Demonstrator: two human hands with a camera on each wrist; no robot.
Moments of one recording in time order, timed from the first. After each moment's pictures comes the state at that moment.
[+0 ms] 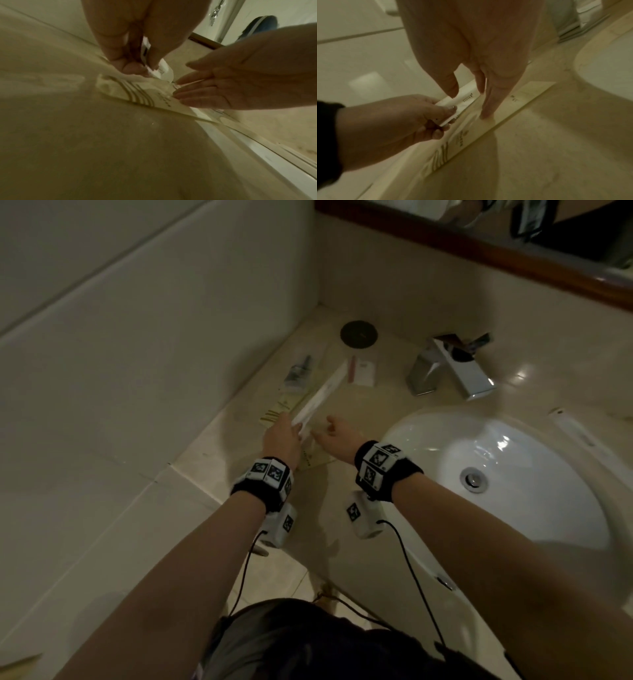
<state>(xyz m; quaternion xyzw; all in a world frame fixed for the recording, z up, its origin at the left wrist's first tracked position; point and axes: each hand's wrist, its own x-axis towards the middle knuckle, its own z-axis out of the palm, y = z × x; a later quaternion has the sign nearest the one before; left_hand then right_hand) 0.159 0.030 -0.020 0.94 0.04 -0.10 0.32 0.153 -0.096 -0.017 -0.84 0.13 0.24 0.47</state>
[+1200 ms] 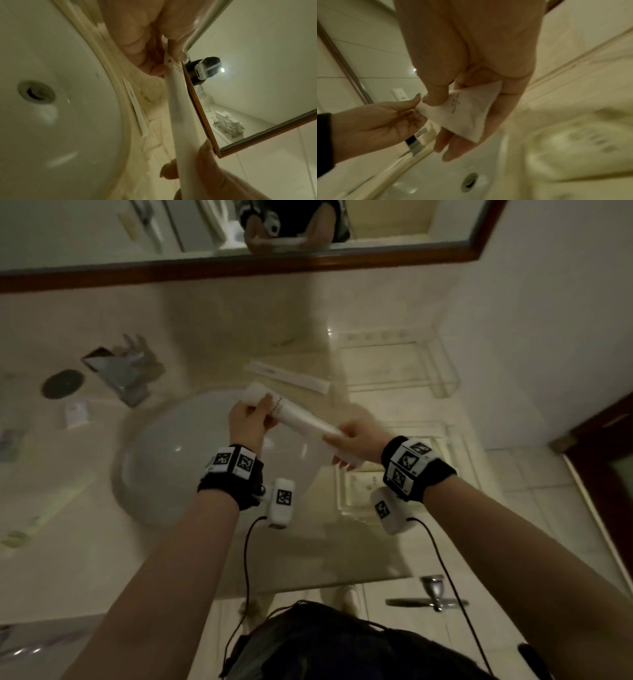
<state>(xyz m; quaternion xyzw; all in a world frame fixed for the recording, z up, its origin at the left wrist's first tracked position) -0.063 -0.347 0.025 0.67 -0.04 -0.25 0.69 -0.219 -0.470 0.047 -0.77 0.32 0.11 0.53</state>
